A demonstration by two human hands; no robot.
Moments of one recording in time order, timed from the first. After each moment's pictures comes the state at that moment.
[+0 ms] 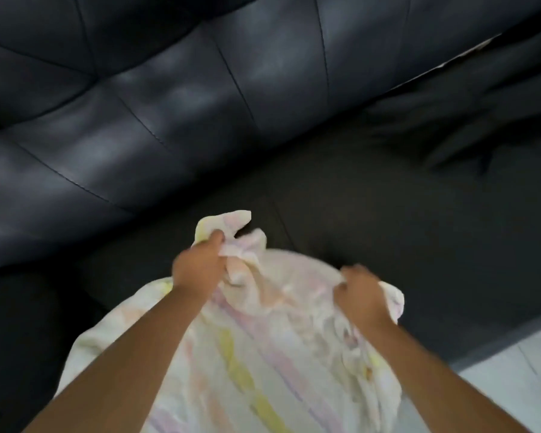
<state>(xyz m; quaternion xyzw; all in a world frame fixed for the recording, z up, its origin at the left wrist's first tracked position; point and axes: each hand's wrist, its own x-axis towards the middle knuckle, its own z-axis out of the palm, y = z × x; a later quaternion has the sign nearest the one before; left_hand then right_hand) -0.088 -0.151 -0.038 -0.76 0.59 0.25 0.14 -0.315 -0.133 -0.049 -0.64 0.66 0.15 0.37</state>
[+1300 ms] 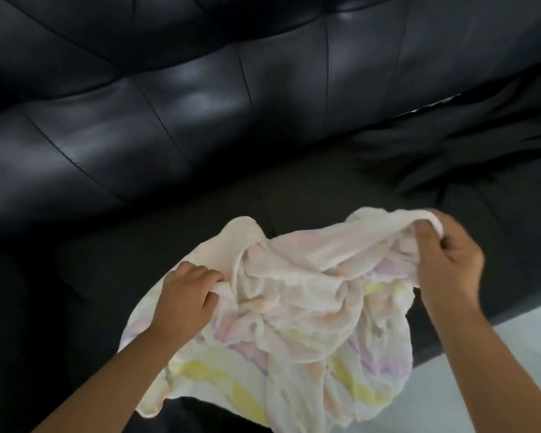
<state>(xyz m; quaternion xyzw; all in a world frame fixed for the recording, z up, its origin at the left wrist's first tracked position) -0.079 -0.088 -0.015 -0.67 0.70 0.24 -0.04 -0.368 -0.173 0.057 -0.49 0.71 -0.38 0.33</state>
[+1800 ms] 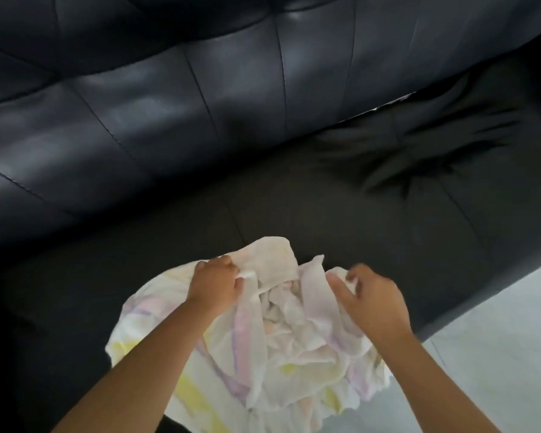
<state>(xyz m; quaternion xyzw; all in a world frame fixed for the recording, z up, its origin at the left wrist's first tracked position) -0.152 -0.139 -0.060 -0.63 0.69 0.32 0.14 -0.366 -0.137 0.019 -0.55 0.77 0.09 0.30</state>
